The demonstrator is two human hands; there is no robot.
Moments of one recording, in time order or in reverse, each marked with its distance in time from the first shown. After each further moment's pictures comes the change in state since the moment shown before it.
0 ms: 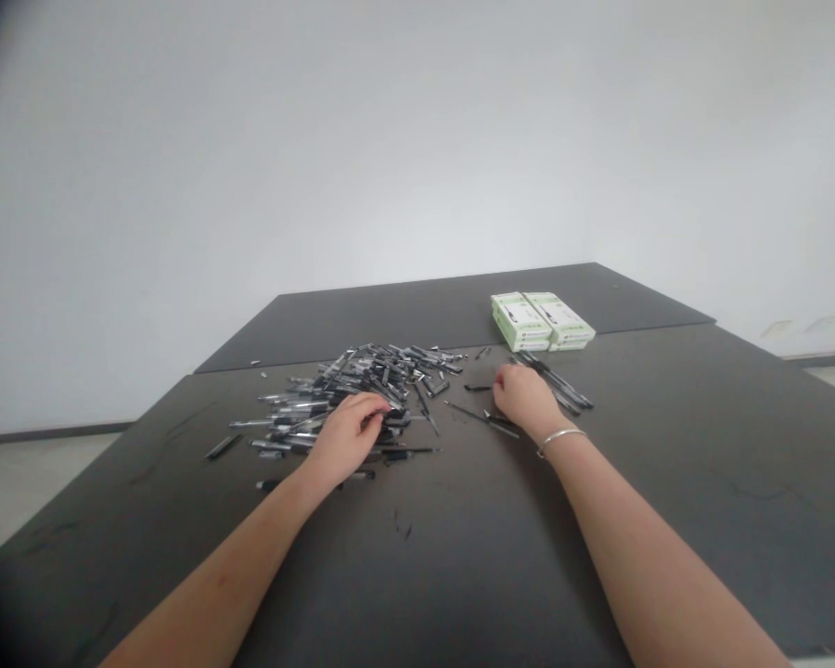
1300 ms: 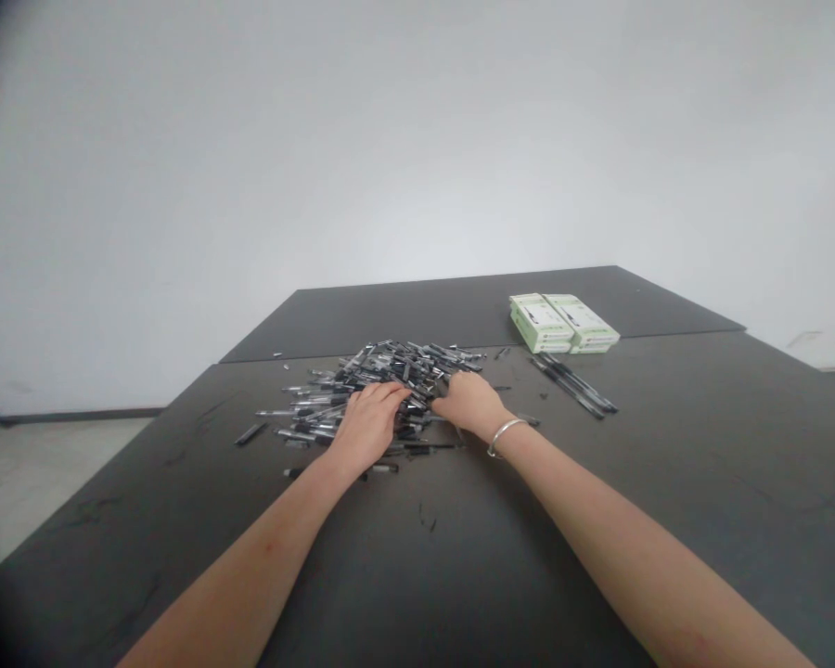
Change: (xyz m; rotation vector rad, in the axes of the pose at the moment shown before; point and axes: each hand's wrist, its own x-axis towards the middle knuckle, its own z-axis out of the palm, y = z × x) left_hand -0.002 -0.006 0.000 0.342 -0.086 0.036; right_hand -0.003 -0.112 -0.003 0.103 -0.174 -0.124
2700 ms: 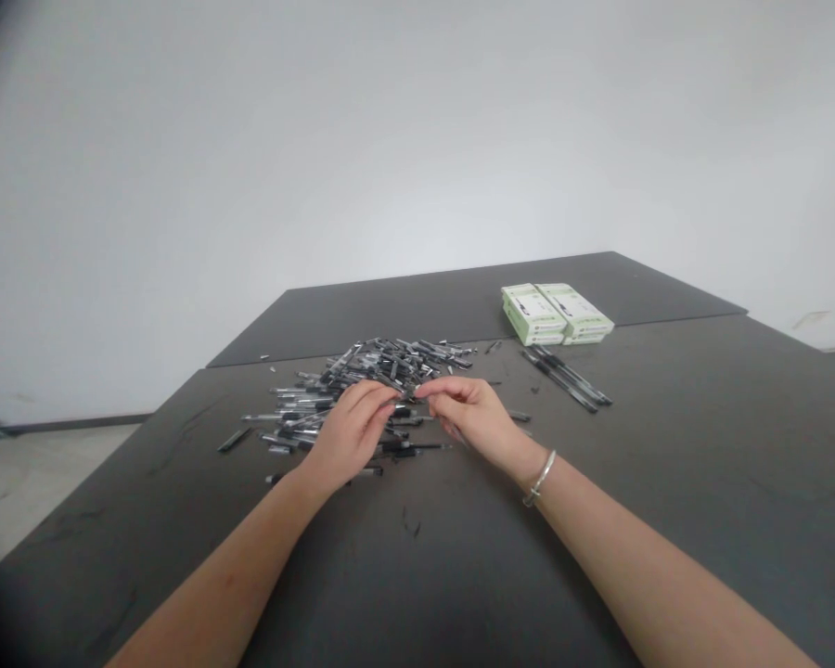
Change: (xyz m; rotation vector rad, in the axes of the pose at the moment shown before) left_hand 0.000 0.019 -0.028 -0.231 0.187 0.219; right_hand -0.048 0.016 -0.004 1.366 -0.033 -0.155
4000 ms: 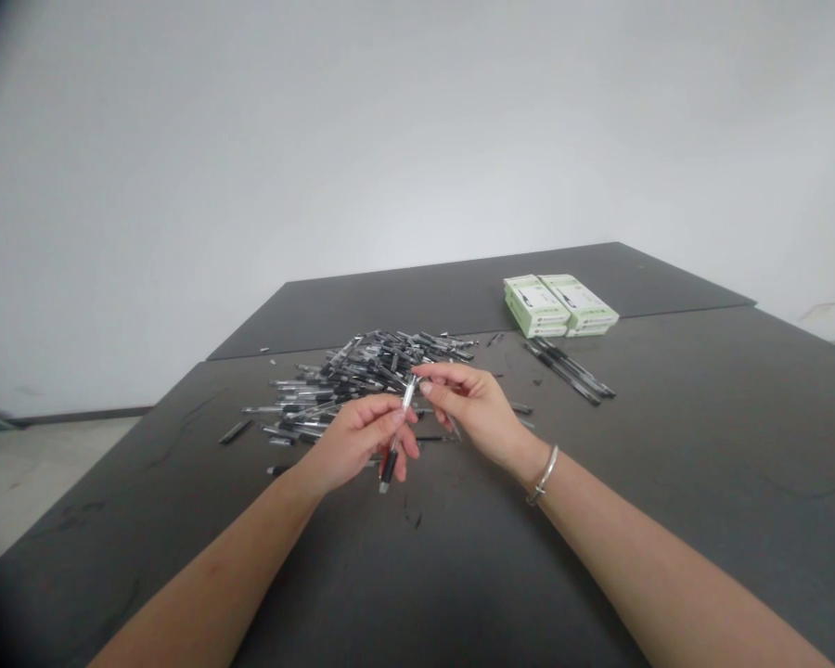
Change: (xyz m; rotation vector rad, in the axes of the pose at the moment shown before) left_hand 0.005 0.026 -0.002 -1.304 -0.383 -0.660; right_hand -0.002 0.004 0.001 0.148 -0.035 -0.146
